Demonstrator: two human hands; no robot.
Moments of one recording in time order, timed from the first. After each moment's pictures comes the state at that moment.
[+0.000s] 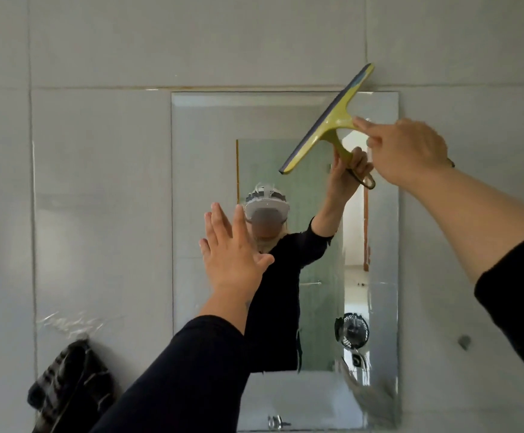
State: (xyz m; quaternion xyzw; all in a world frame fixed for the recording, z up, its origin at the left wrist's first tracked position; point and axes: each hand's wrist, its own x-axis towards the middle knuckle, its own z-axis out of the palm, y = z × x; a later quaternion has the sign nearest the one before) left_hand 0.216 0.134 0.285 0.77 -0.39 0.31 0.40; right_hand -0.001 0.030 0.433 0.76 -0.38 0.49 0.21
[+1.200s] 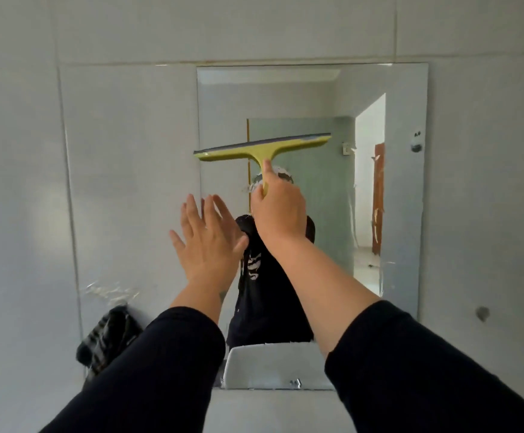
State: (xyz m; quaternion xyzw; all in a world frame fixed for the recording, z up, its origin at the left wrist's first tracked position) left_hand 0.260 0.200 0.262 0.81 -0.33 0.34 0.36; right_hand 0.165 0.146 0.328 0.77 -0.25 0.58 -0.03
